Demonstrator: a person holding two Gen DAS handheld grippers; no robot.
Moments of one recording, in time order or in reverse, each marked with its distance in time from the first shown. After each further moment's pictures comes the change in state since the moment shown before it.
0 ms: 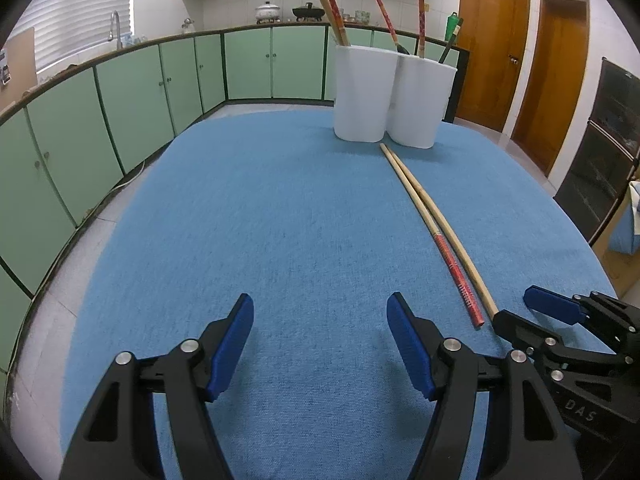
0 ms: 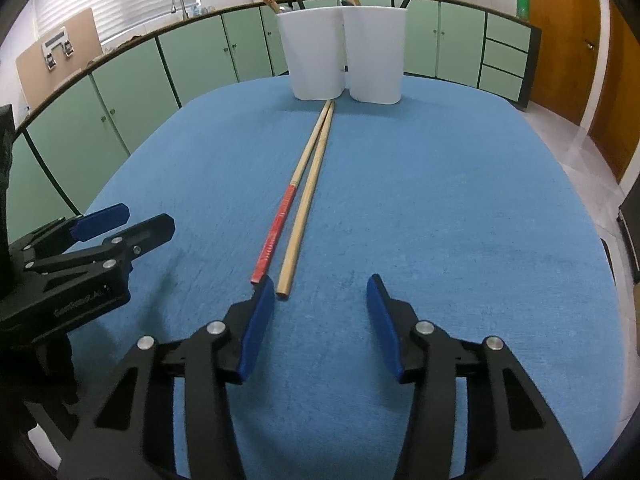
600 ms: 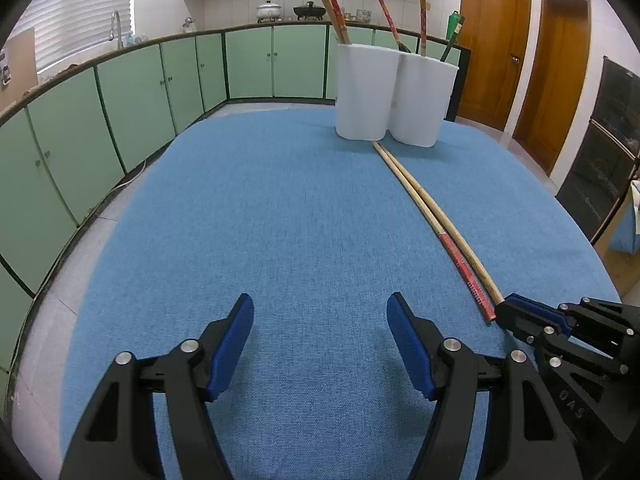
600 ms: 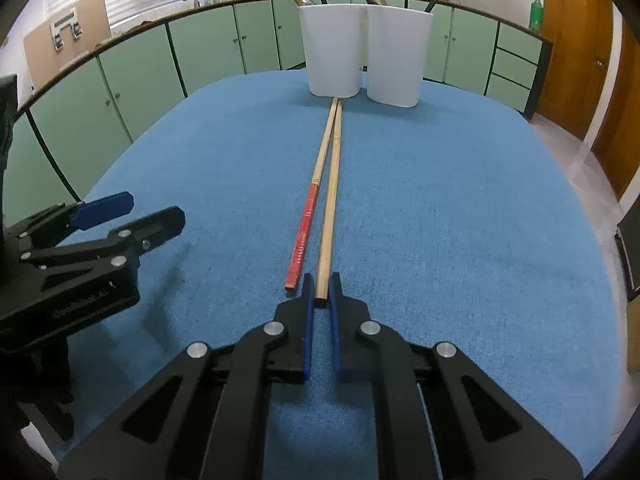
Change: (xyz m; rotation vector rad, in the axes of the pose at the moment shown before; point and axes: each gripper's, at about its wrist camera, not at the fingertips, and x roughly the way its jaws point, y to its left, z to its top) left arm 0.001 -0.002 -0.002 0.005 0.004 0.010; right arm 0.000 0.009 0.000 -0.034 0.001 0.020
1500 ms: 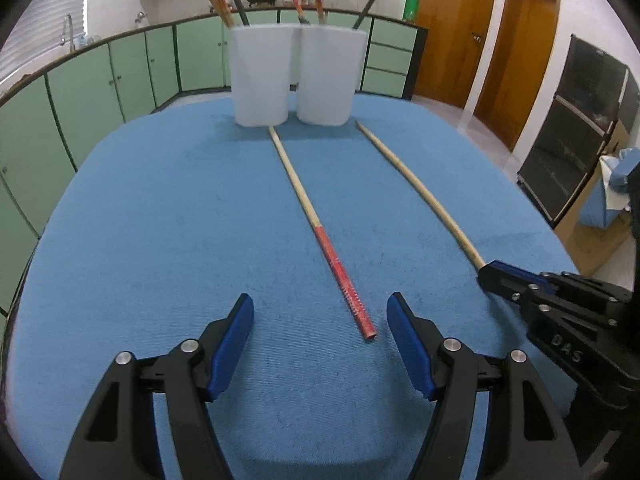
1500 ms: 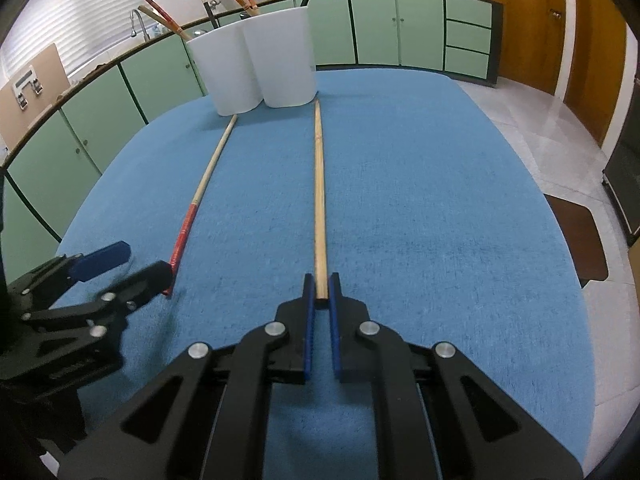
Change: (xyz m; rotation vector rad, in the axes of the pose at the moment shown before) left arm 0.020 -0.076 0.005 0.062 0.076 -0.135; right arm -0.014 -0.090 -0.013 0.171 -0.005 -0.035
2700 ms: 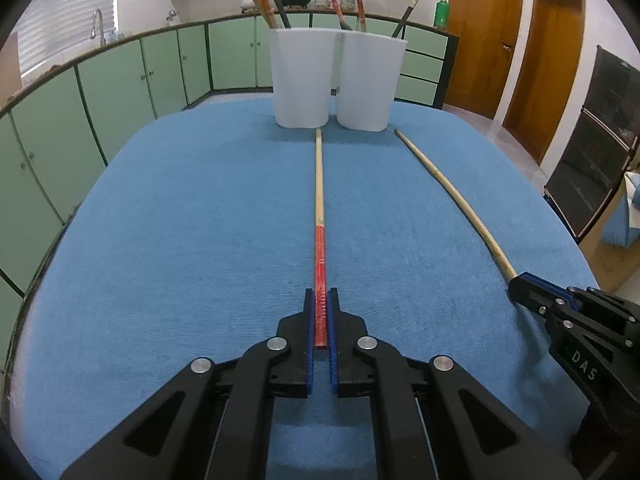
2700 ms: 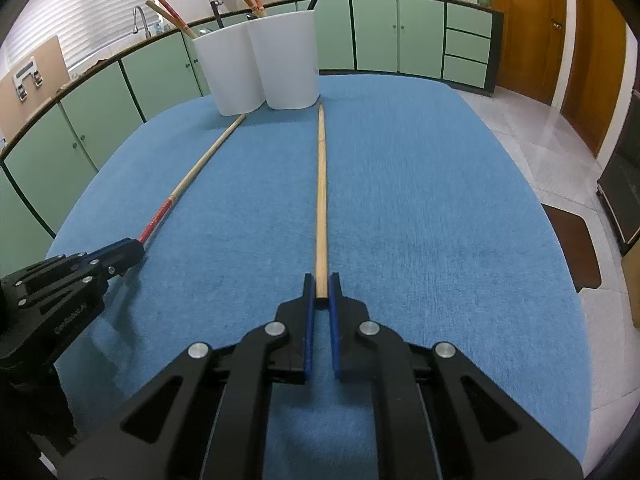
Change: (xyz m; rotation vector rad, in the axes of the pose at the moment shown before) left arm -0.014 0.014 -0.001 -0.045 -0.038 0.107; right arm -0.004 0.008 -0.003 -0.034 -0.027 -0.038
